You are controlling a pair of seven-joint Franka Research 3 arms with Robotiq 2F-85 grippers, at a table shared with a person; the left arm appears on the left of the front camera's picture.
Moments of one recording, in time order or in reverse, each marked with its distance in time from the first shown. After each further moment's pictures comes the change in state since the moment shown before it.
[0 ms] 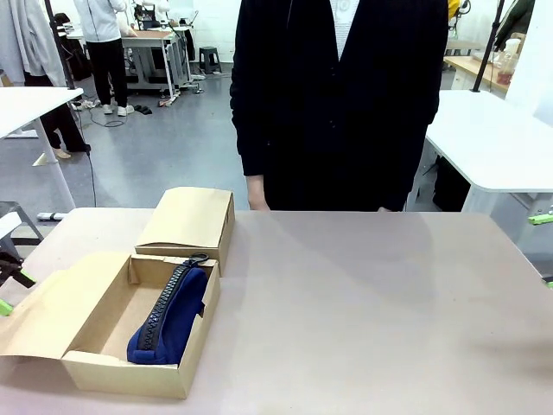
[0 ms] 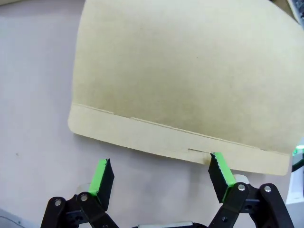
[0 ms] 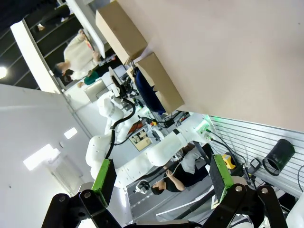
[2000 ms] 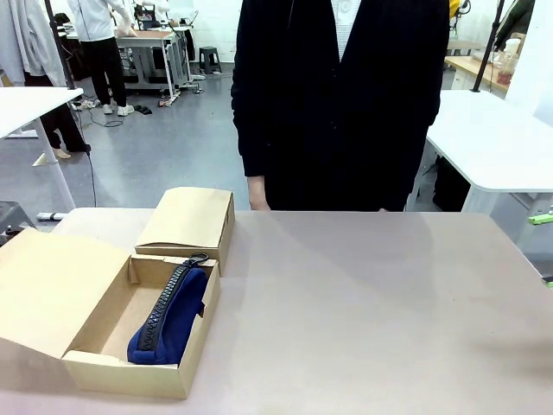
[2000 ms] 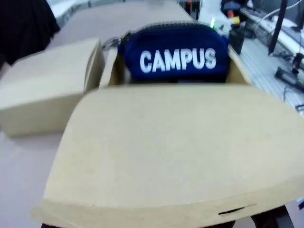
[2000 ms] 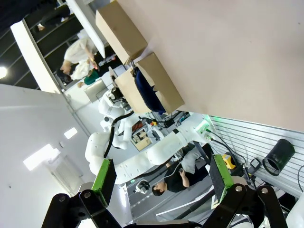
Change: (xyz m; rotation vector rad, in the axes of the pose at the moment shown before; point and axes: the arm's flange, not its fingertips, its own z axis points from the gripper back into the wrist) left arm 0.029 -0.005 0.002 -0.056 -0.524 -0.306; right arm 0.000 0.000 0.000 0.000 0.001 0.000
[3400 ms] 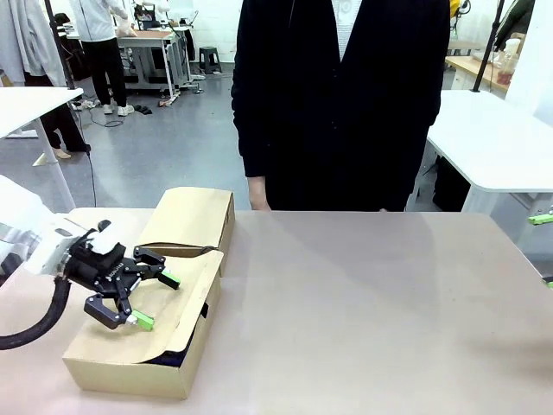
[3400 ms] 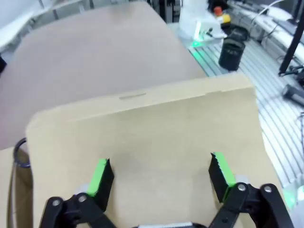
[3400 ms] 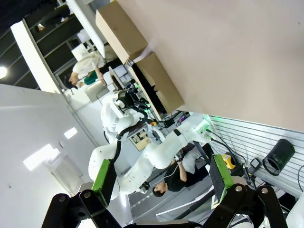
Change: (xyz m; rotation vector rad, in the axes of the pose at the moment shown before) left arm 0.096 -0.021 -0.238 -0.132 0.076 -0.077; right arm 0.000 0.000 0.000 0.000 0.000 0.000
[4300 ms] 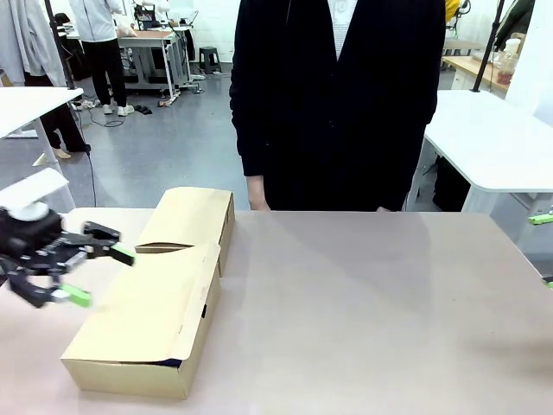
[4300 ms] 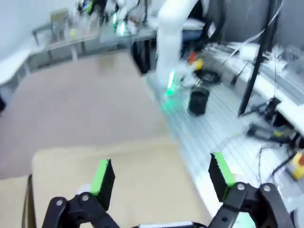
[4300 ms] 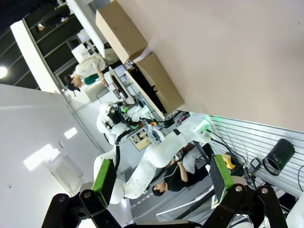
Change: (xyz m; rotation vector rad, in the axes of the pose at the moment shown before) left arm 0.050 -0.053 0.084 -0.078 -0.259 0.030; right arm 0.000 0.000 0.000 0.000 0.000 0.000
